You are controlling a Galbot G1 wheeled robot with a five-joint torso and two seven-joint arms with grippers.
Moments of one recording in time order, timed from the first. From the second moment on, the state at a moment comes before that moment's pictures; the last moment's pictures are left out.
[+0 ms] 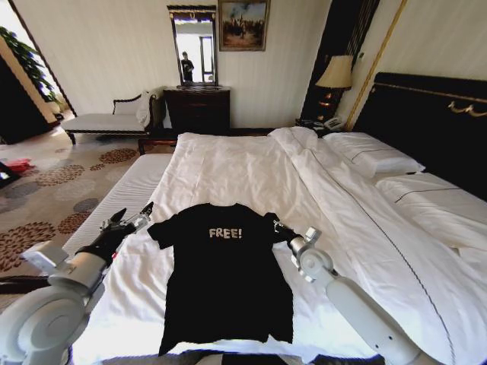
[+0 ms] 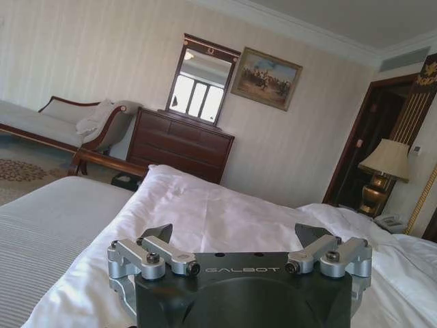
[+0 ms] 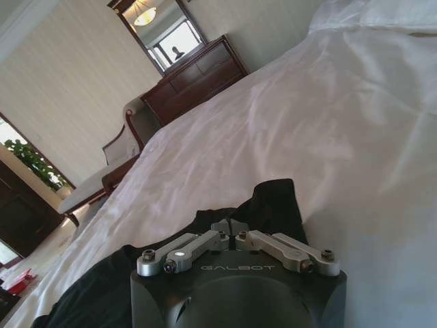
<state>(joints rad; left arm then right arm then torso) 1.49 -1.19 -1.02 -2.50 -1.03 0.62 -0.20 -0.93 0.96 0.02 1.73 1.25 -0.07 0.28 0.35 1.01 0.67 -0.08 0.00</state>
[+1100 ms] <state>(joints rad) 1.47 -1.20 -0.99 -2.48 -1.00 0.61 -0.20 -0.90 1.02 -0.12 1.64 1.13 0.03 0.16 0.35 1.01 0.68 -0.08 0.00</state>
